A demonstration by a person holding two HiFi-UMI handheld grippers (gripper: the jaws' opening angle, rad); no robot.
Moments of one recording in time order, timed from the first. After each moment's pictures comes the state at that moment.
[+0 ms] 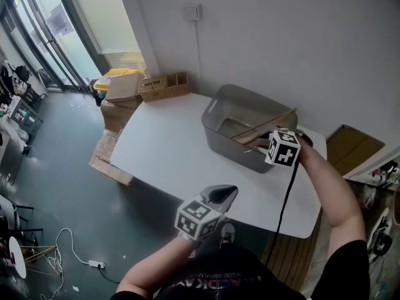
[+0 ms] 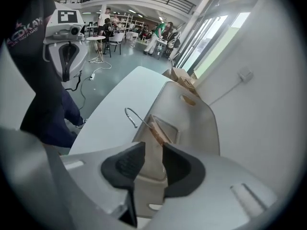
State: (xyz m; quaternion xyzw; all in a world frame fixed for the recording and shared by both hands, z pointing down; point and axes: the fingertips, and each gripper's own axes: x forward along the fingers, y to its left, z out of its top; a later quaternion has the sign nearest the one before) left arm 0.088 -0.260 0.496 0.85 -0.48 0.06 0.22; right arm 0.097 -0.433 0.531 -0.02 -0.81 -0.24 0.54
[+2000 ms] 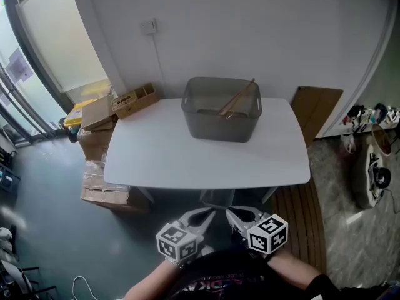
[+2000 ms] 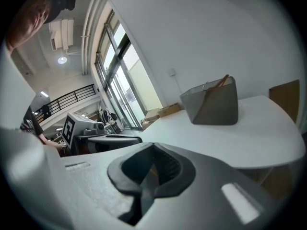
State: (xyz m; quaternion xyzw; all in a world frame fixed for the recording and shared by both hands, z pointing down) left arm 0.038 -0.027 0.514 0.89 -0.37 0.05 0.26; right arm 0.077 -0.030 0.520 0.29 -0.91 0.28 0.13
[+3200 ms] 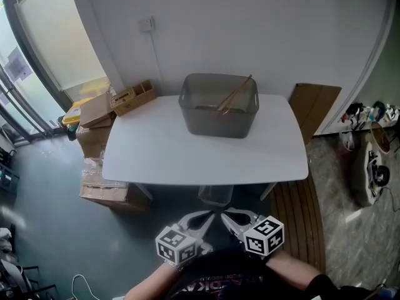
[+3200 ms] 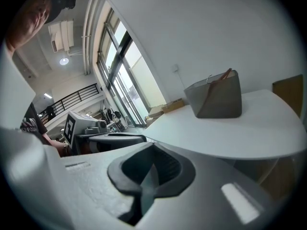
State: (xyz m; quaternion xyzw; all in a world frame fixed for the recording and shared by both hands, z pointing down) left arm 0.045 -0.004 0.522 0.89 -0.37 0.05 0.25; right arm 0.073 -0.001 0.530 0.27 -0.91 0.29 0.14
